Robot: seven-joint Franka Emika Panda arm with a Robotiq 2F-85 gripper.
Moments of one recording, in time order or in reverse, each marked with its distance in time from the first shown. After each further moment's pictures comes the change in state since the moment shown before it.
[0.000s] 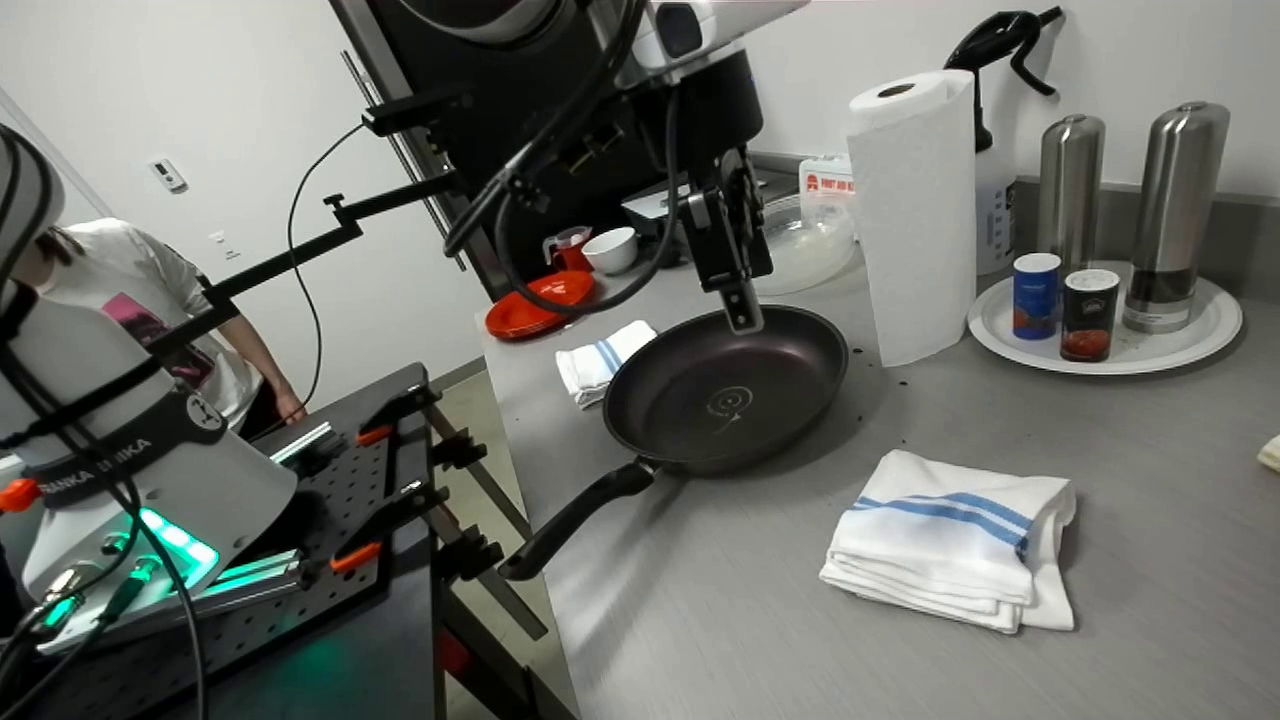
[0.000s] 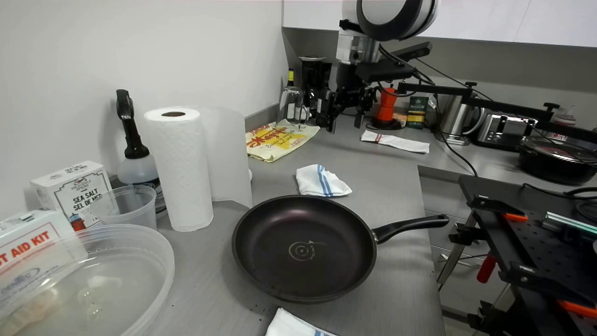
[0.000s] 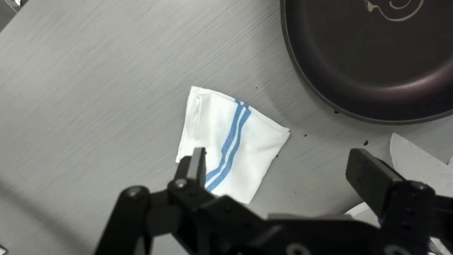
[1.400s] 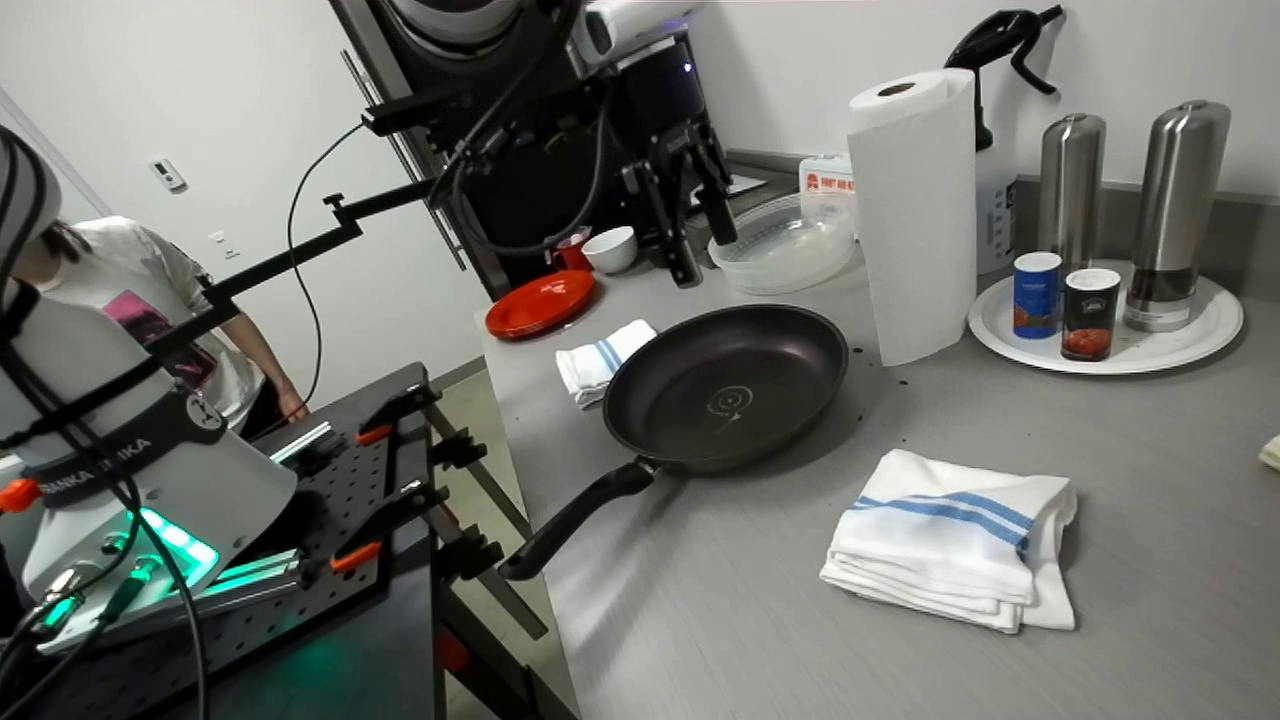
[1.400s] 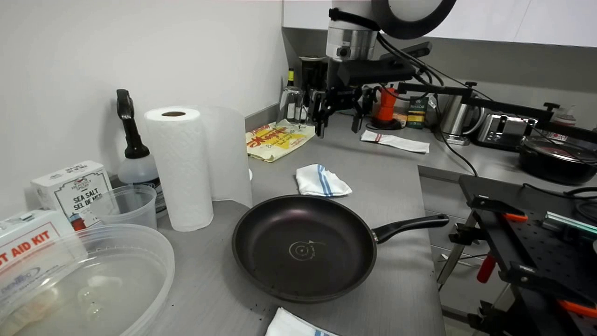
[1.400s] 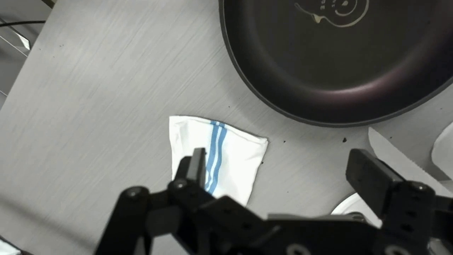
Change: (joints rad) arm 0.032 -0.069 0.108 -0.071 -0.234 0.010 0.522
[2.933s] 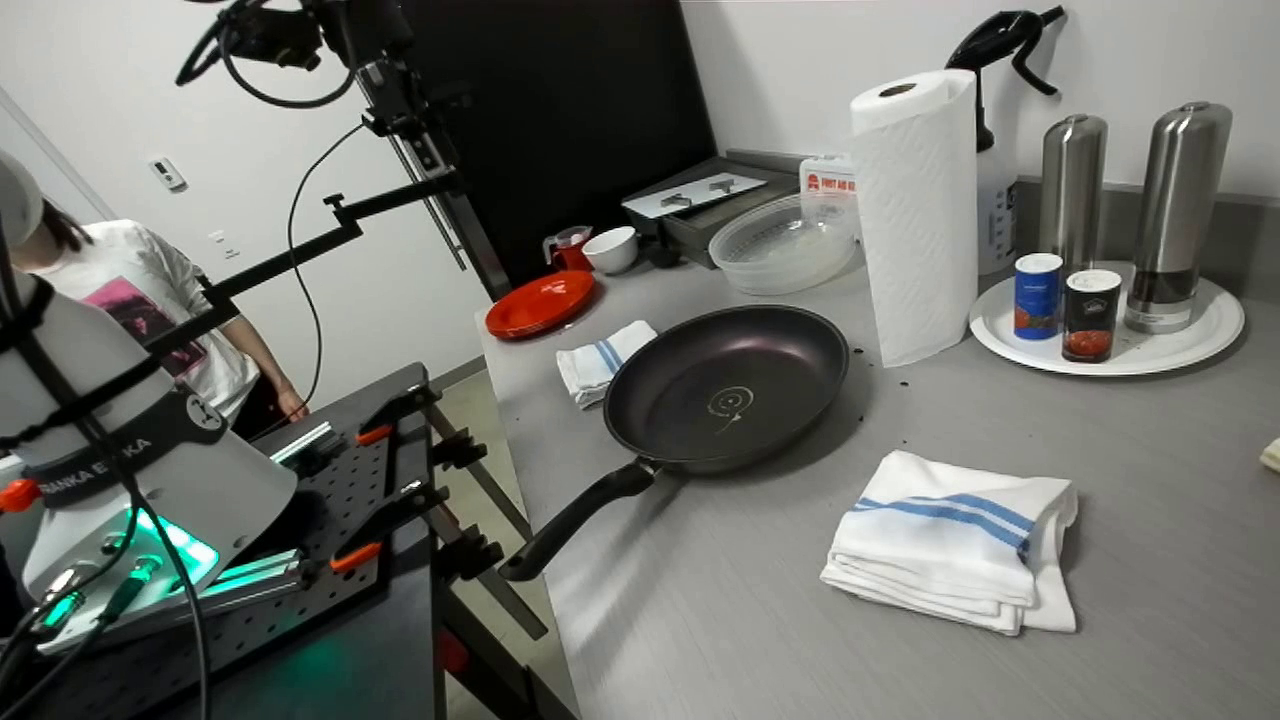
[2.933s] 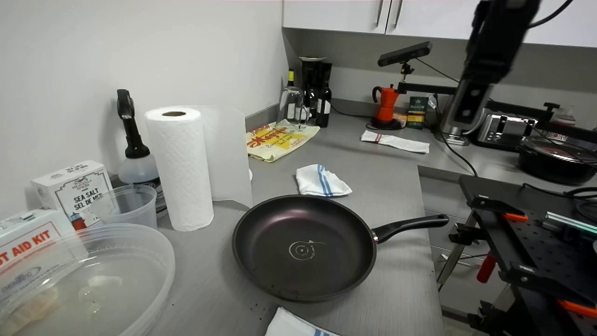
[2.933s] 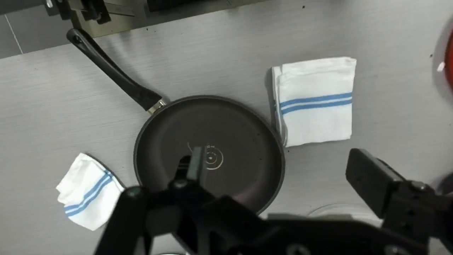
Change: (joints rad) arm 0.183 -0.710 0.398 -0.389 0.332 -0.348 -0.352
